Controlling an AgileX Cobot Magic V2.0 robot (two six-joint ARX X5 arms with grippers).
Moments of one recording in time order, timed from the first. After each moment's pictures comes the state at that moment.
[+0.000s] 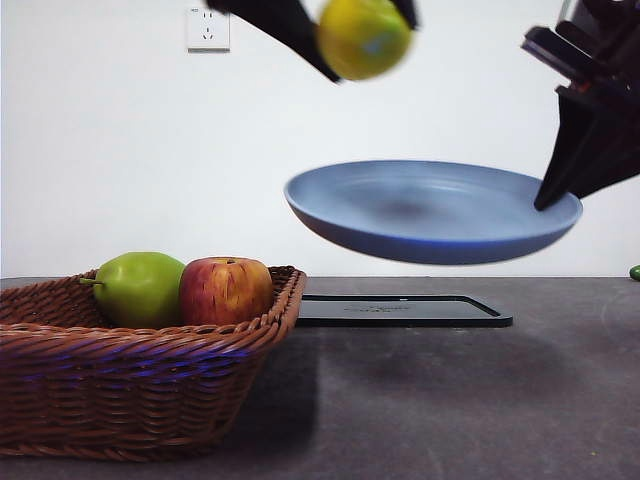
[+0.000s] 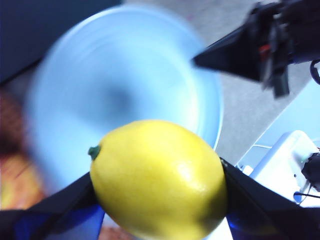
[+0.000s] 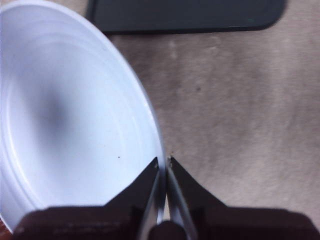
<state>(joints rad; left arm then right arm) -0.85 1.65 1.67 -0.96 0.15 -0.26 0.21 1.24 0.90 -0.59 -0.39 0.18</state>
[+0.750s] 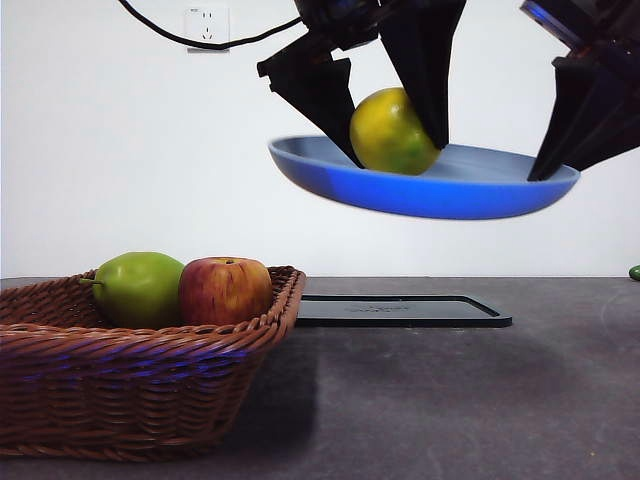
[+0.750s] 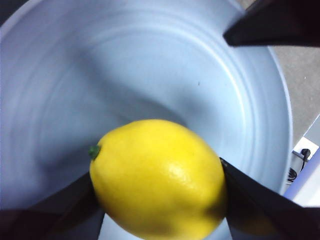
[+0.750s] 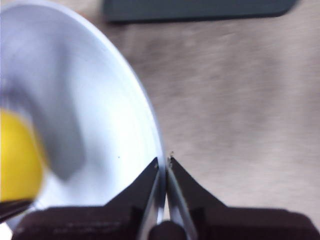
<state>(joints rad) -0.91 1.79 1.67 -0.95 0.02 -0.14 0.22 1.24 0.96 -0.69 -0.47 0.19</state>
